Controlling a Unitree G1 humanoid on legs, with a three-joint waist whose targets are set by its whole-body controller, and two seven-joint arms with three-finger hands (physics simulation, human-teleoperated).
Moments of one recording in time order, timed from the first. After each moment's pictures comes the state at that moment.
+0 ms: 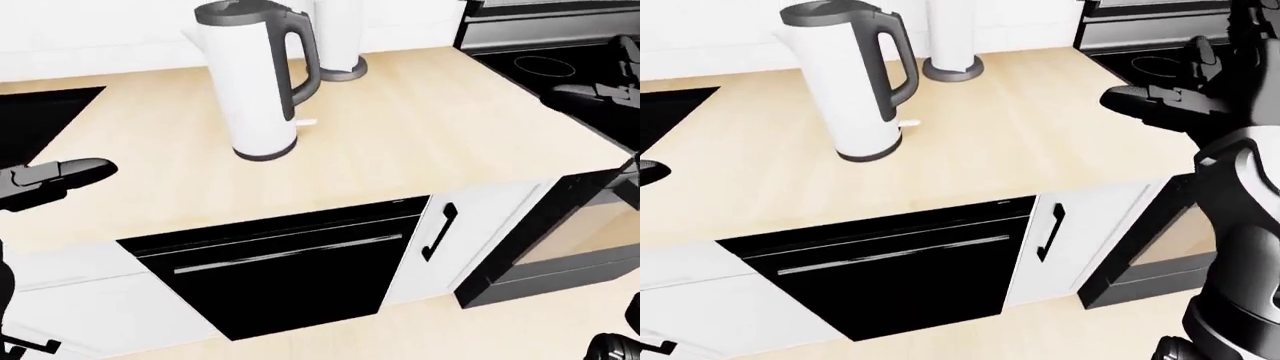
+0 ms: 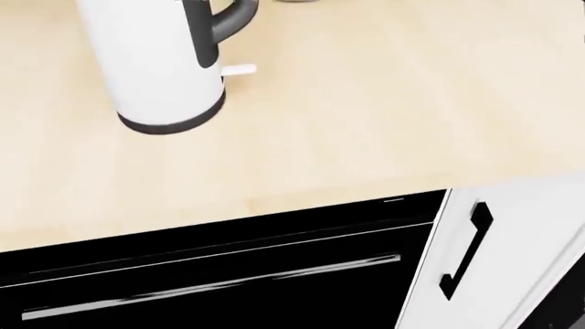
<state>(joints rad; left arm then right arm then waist) -0.30 0.58 0.69 -0.64 -0.50 0.75 0.15 -0.59 -0.70 -0.49 -0.33 0.70 0.77 -0.27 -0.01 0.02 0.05</state>
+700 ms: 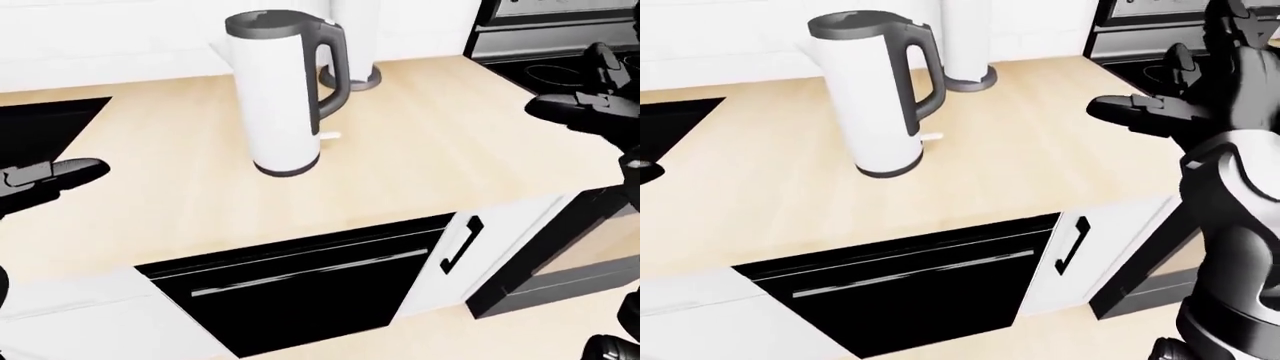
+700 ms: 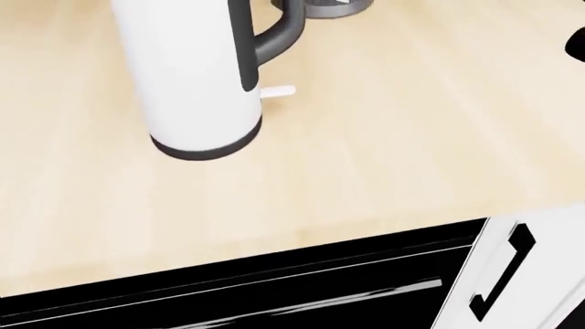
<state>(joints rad) -0.29 0.59 0.71 -0.61 -0.49 0.76 0.16 -0.58 -0.68 -0.46 -0.33 0.69 0.78 -0.24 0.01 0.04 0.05</state>
